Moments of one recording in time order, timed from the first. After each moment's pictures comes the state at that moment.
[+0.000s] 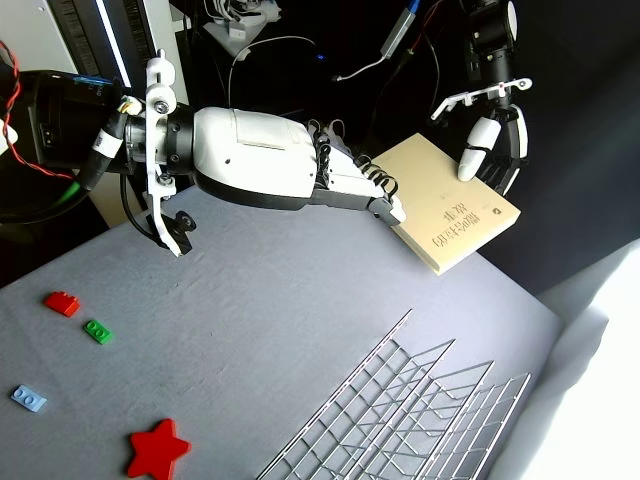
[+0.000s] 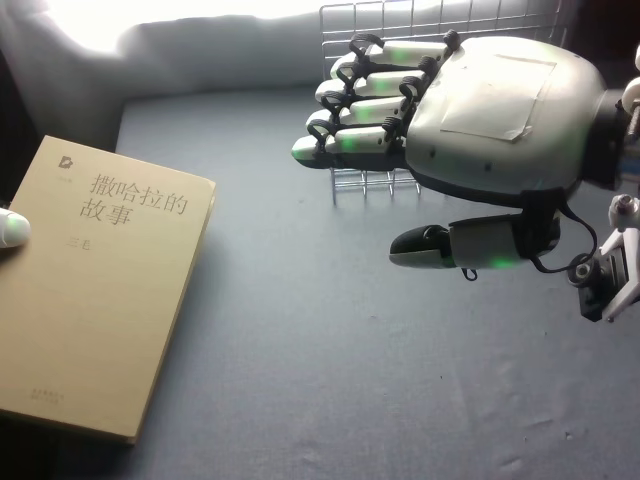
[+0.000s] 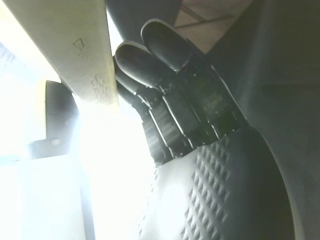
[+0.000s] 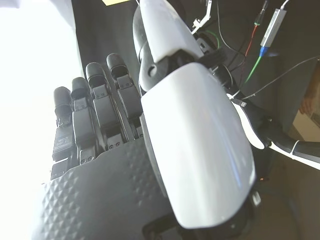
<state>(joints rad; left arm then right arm) 0.85 -0.92 1.56 0.70 -0.27 -1.42 -0.21 -0.97 0.89 -0.44 0.24 -0.87</state>
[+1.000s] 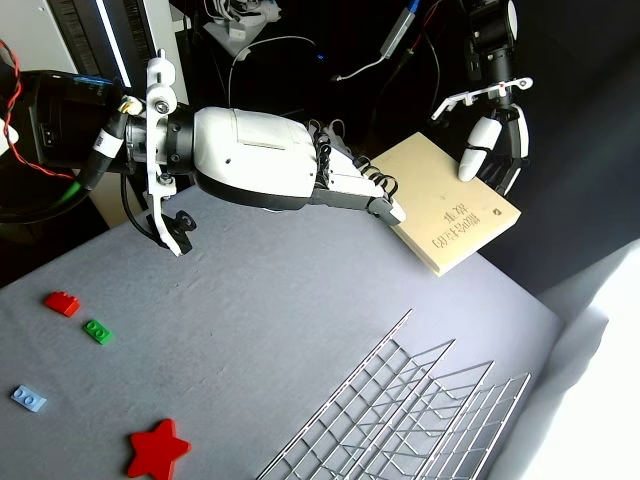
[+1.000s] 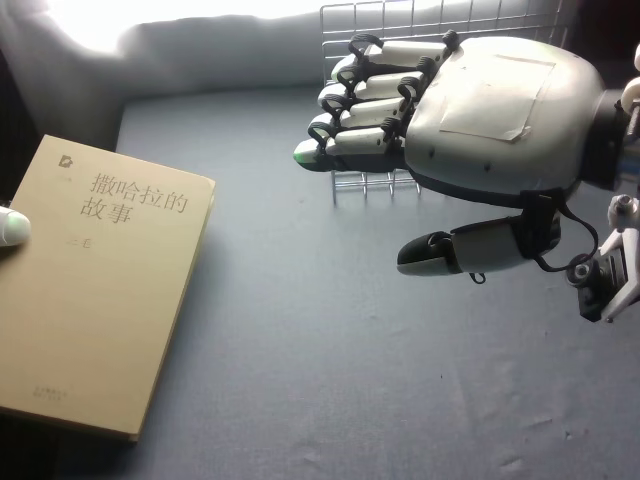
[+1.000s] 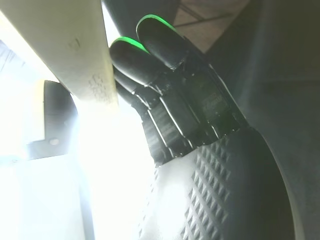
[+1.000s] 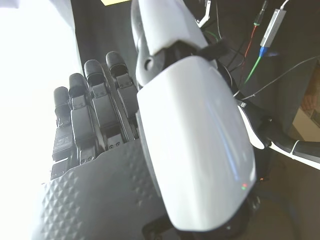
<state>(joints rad) 0.84 -0.92 1.56 0.70 -0.26 -1.42 -0.21 -0.98 0.89 -0.44 0.24 -0.87</state>
